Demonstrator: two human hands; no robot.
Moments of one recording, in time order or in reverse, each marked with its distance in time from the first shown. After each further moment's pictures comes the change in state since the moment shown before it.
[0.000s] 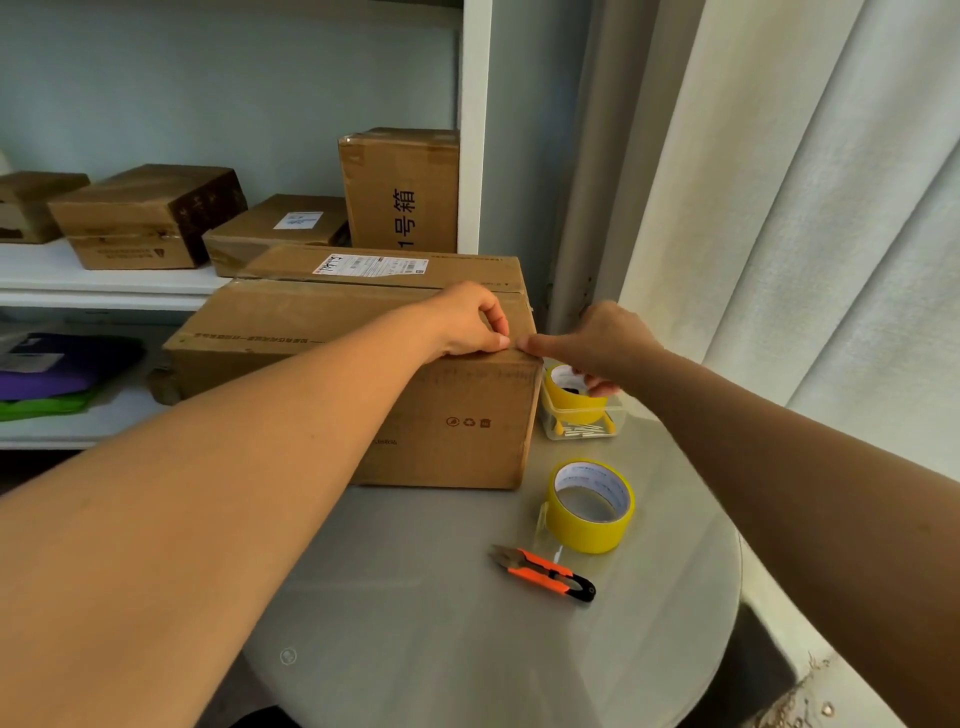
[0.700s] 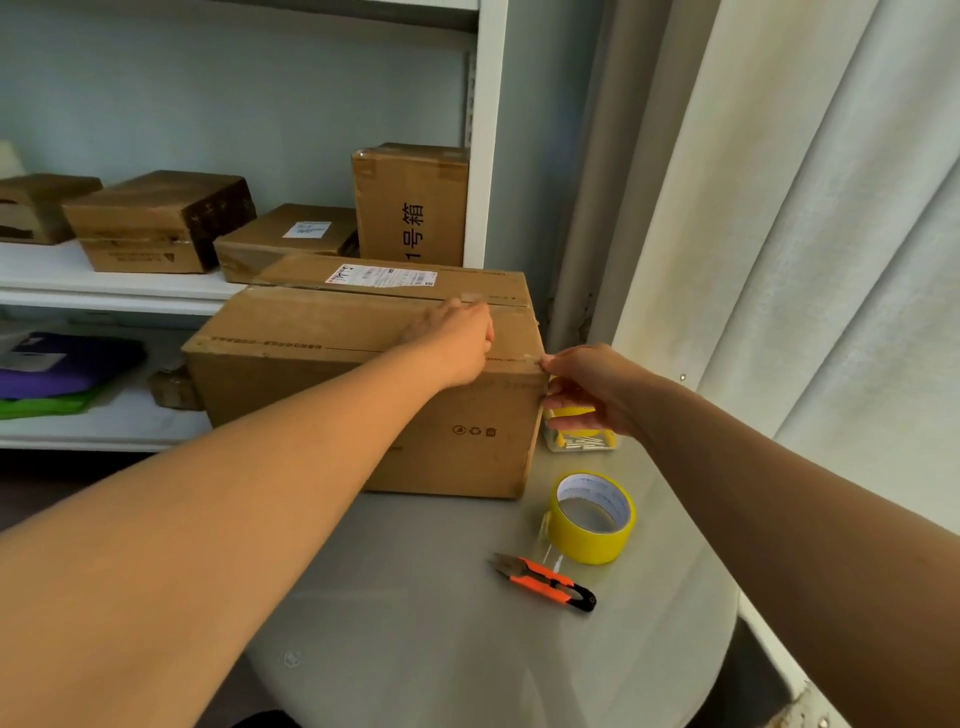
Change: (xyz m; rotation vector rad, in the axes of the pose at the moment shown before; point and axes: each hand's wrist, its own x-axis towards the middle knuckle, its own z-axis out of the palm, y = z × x) left_hand -0.006 -0.016 0.006 0.454 0.218 -0.020; right_hand -0.012 0.000 0.013 0.571 -0.208 0.183
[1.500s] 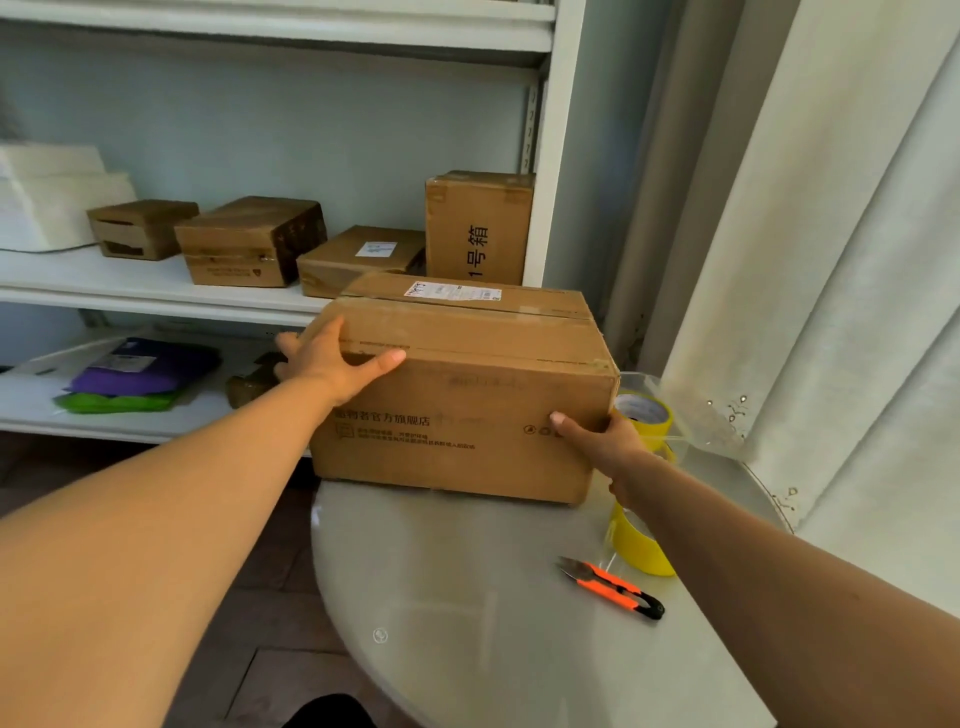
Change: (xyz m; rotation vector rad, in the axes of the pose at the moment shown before) left_hand -0.073 -0.152 -0.023 -0.392 0.161 -0.614; right_hand 0.004 0.055 0.062 0.152 0.117 -0.120
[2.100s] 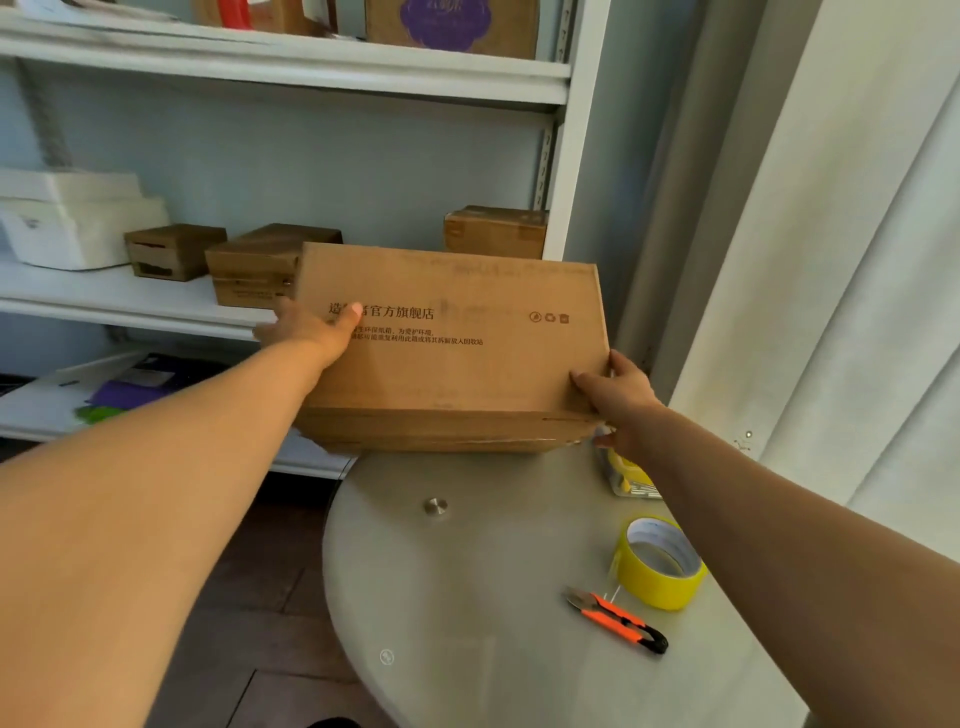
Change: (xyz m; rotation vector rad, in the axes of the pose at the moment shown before) left_hand 0.019 0.017 -0.055 -0.320 0.206 -0.183; right_hand 0.006 -0.078 0.005 0.015 0.026 -0.156
